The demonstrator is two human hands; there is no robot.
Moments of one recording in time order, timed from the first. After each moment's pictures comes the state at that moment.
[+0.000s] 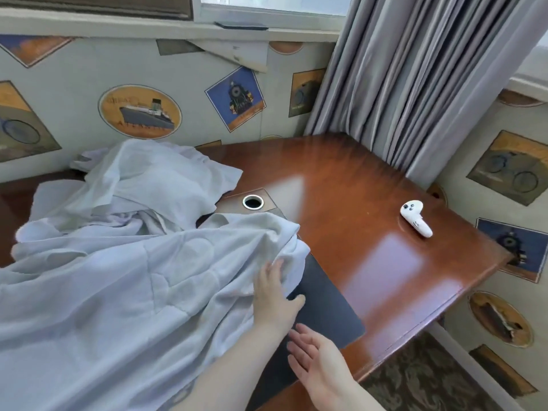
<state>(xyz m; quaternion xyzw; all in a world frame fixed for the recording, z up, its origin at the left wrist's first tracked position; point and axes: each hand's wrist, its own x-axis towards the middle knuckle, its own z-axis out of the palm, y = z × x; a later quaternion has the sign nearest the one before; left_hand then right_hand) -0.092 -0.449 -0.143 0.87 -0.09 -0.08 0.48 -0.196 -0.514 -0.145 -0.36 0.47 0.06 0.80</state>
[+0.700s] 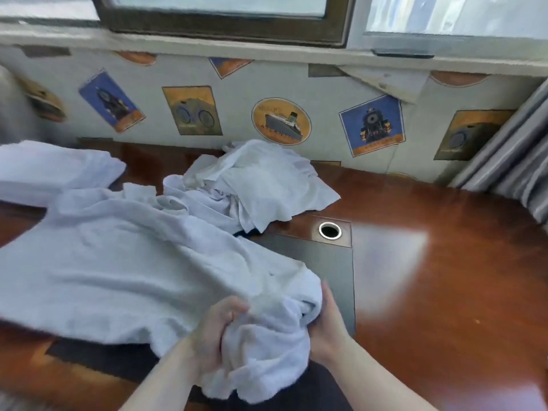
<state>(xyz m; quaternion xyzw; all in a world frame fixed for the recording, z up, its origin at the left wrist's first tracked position) -0.134 -0.423 -0.072 0.40 0.23 -0.24 0.85 -0.042 -0.593 -0.130 -0.34 0.25 0.35 0.84</state>
